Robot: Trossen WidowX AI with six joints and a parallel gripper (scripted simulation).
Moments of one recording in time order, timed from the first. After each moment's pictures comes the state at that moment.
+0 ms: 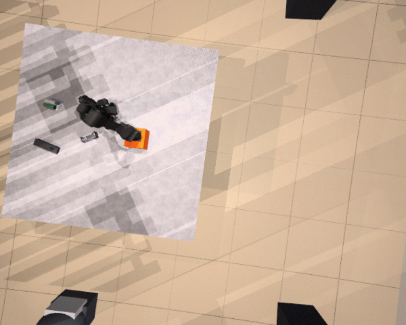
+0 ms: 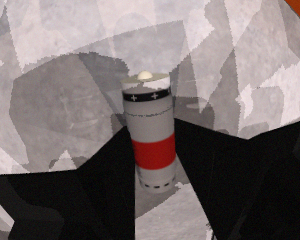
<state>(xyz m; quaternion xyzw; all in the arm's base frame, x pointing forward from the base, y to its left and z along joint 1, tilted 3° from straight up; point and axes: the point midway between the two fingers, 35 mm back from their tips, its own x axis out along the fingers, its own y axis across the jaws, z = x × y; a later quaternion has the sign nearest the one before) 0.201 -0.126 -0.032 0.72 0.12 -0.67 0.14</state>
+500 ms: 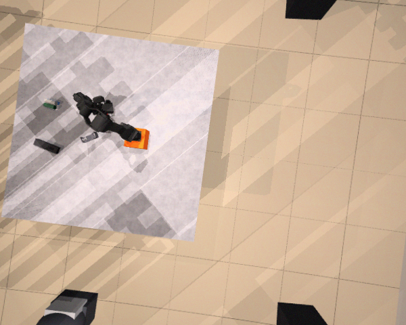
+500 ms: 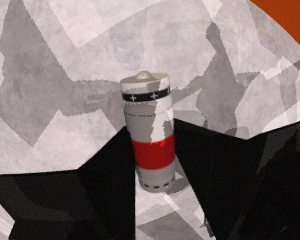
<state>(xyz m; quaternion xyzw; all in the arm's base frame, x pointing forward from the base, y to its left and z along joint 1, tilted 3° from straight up) 0.200 -0.127 0.012 0.72 0.11 -0.67 0.14</state>
